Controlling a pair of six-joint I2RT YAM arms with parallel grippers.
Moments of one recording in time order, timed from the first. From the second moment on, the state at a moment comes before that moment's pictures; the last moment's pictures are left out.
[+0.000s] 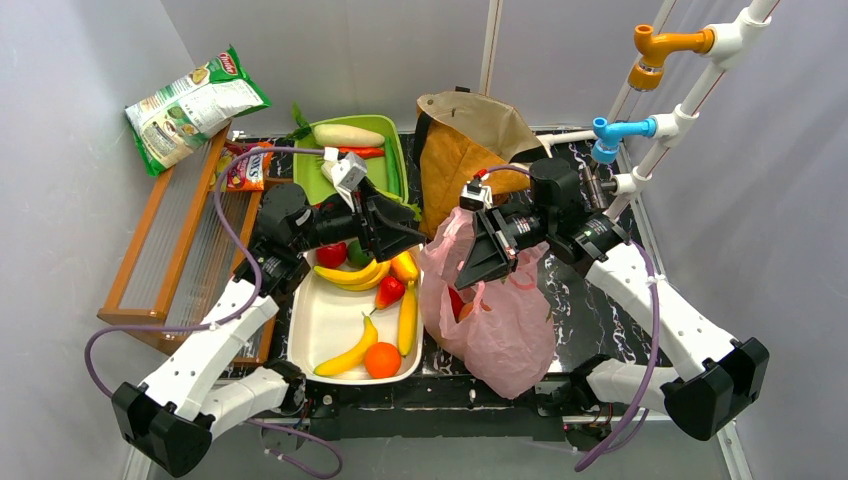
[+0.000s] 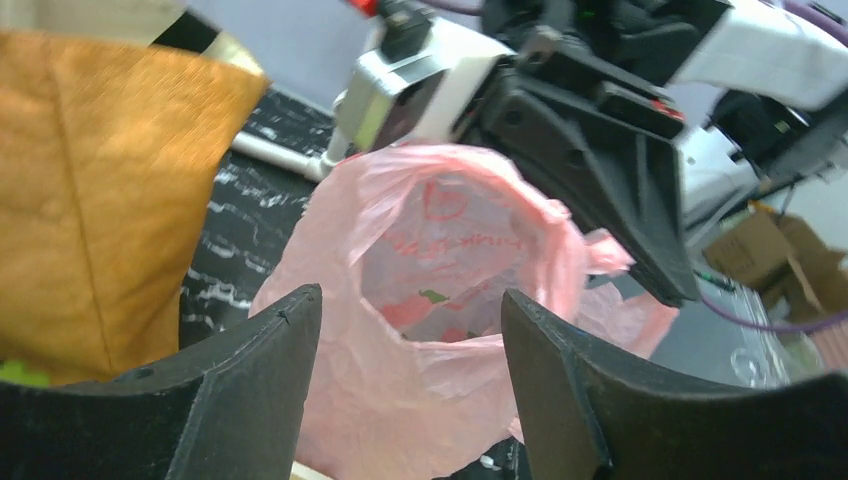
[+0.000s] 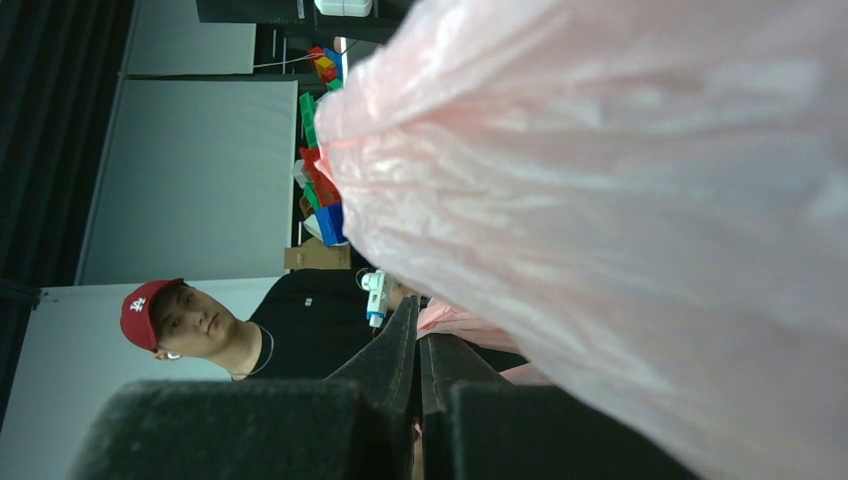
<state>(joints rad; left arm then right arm) -0.52 0.98 0.97 0.02 0.73 -0.40 0.61 1.17 1.15 -0.36 -1.36 1.12</state>
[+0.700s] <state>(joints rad) -0.53 1.18 1.08 0.15 1.12 -0.06 0.60 1.17 1.15 -0.38 -1.38 1.12</state>
